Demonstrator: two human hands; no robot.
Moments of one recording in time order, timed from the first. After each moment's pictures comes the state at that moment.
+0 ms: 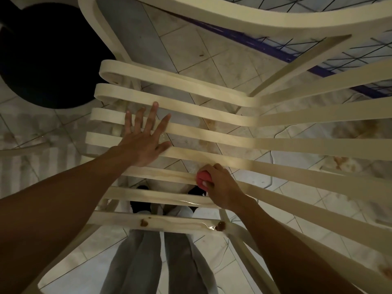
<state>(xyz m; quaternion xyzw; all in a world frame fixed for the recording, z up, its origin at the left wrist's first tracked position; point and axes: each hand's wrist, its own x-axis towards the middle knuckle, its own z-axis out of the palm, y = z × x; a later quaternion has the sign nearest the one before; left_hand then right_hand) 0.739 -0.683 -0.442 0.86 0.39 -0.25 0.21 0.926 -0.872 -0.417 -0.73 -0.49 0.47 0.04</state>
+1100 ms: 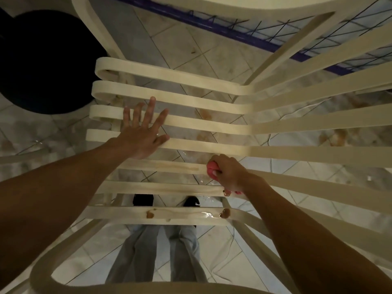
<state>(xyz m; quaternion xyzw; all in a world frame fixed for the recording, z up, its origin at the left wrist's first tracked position) 0.731 -0.680 -0.443 0.88 0.35 -0.27 0.18 0.943 -0.874 -0.416 -0.73 -0.47 0.50 -0.04</state>
